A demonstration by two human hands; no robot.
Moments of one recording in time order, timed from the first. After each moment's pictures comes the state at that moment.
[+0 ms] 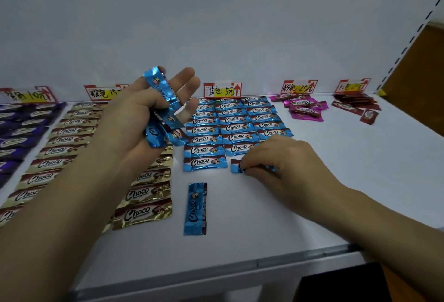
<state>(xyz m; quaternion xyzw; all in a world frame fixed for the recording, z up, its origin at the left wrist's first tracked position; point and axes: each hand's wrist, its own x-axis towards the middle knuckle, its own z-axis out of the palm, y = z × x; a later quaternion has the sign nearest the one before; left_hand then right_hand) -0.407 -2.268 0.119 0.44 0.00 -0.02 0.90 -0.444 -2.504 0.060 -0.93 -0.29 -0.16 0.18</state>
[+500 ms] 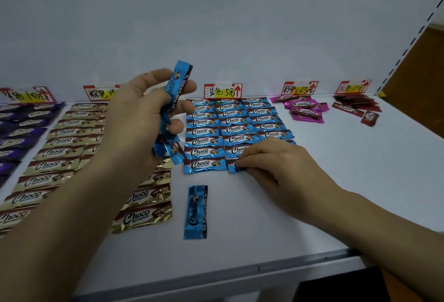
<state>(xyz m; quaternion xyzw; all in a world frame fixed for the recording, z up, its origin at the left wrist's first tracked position) -0.414 -2.270 0.118 0.59 0.00 0.07 0.80 -0.442 -2.500 0.054 -0.92 -0.31 -0.18 0.17</state>
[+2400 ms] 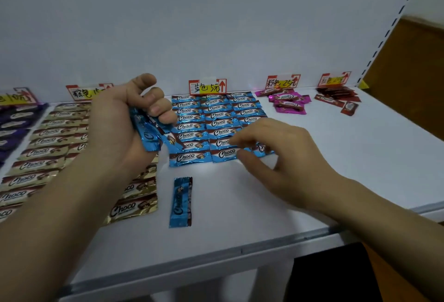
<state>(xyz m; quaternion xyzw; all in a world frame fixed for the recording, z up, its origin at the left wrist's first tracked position) -0.399 -2.269 0.099 0.40 -0.06 -0.07 0.91 -0.461 -2.513 0.079 -0.90 -0.28 -0.20 0.26</state>
